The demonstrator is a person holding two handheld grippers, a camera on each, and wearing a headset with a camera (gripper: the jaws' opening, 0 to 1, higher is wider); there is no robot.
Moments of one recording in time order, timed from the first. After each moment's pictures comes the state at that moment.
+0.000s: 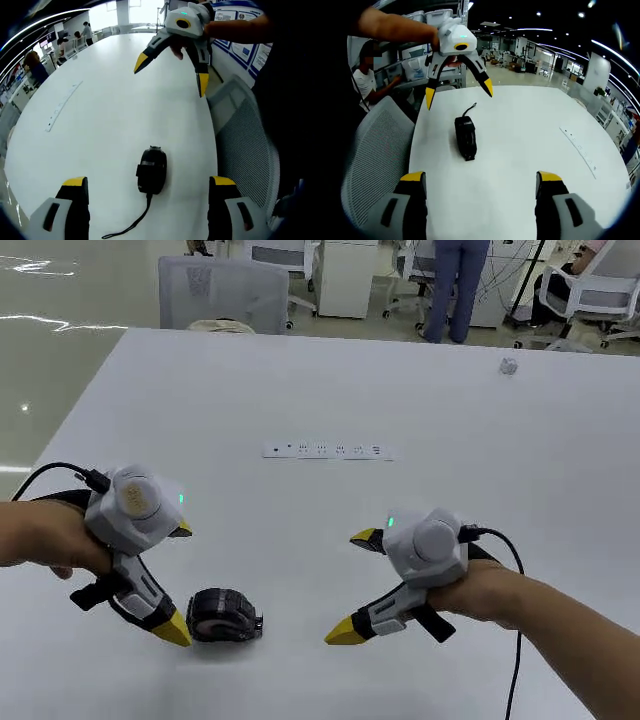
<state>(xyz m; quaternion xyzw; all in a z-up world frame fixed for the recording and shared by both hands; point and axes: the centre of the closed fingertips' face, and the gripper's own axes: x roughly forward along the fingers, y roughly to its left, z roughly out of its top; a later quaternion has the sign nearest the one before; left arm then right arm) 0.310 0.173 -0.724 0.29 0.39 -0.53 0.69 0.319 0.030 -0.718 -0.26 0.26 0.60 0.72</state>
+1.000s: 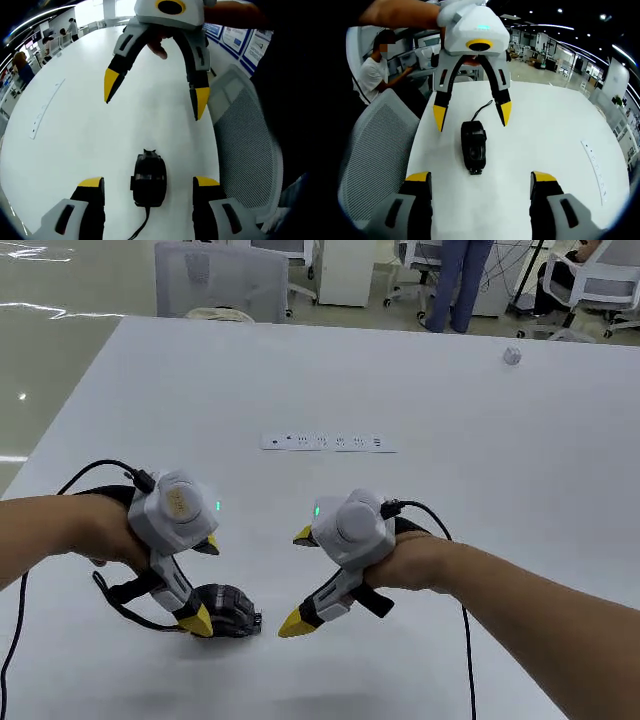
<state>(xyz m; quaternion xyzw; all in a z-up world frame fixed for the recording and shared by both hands) 0.307 0.148 -0.755 0.32 0.42 -0.56 0.64 0.318 0.089 -0.742 -0.30 0.27 0.65 0.64</state>
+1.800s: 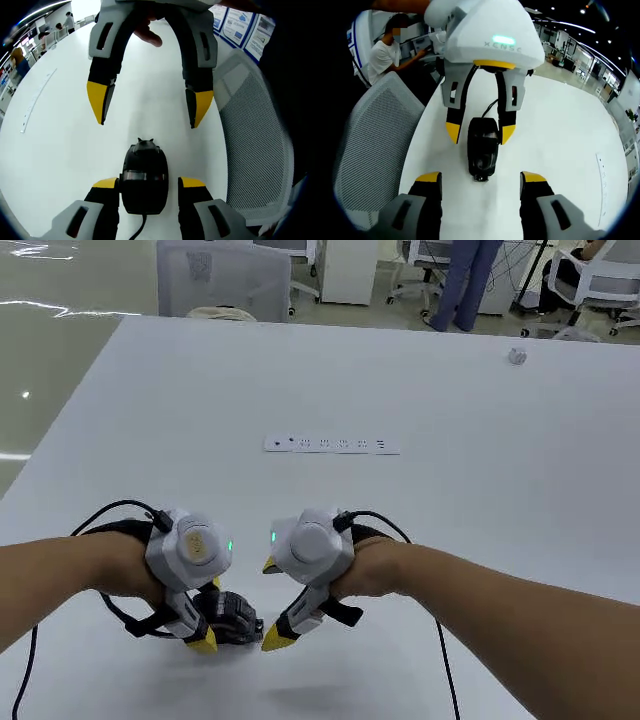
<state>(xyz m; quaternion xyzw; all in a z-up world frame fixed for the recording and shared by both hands) 0.304 0.153 -0.797 0.34 0.44 -0.55 0.63 0.308 0.117 -0.771 -0.35 0.28 0.68 0.58</state>
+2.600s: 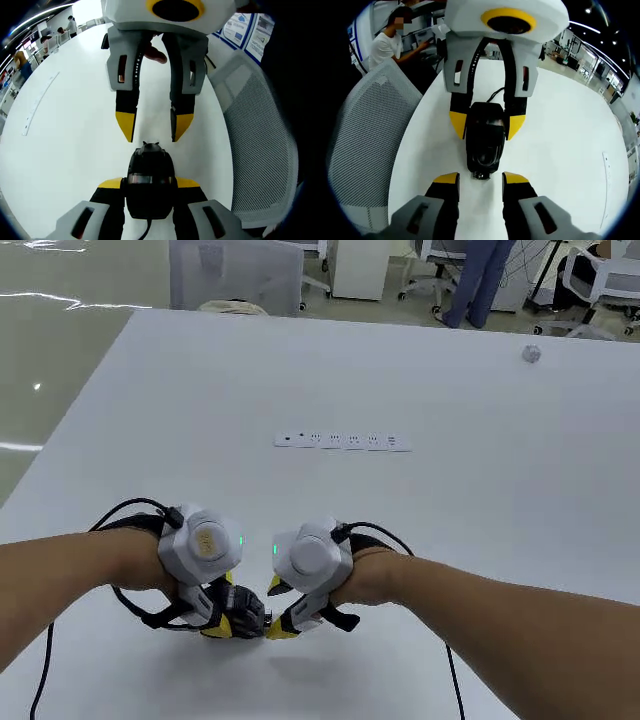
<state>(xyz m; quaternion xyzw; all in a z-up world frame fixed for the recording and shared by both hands) 0.311 0.149 -0.801 0.33 0.41 -0.55 0.64 0.308 0.118 -0.806 -0.37 0.28 0.68 0.57</state>
